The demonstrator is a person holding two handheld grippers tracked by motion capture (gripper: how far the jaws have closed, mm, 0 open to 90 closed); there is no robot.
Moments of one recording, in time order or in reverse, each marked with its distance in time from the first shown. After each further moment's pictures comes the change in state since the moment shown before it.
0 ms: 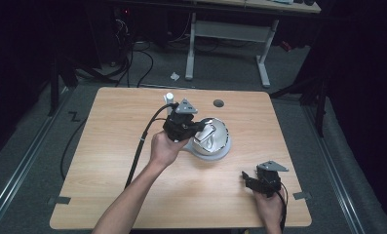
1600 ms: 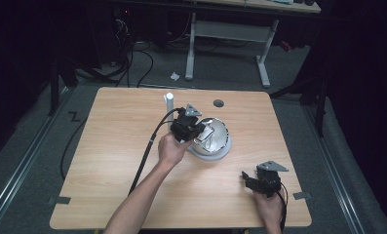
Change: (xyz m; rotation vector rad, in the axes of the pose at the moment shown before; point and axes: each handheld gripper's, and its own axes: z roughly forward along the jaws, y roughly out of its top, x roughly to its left) left arm 0.018 -0.023 0.054 0.066 0.091 -0.049; right arm 0.000 0.000 0.000 0.000 0.000 0.001
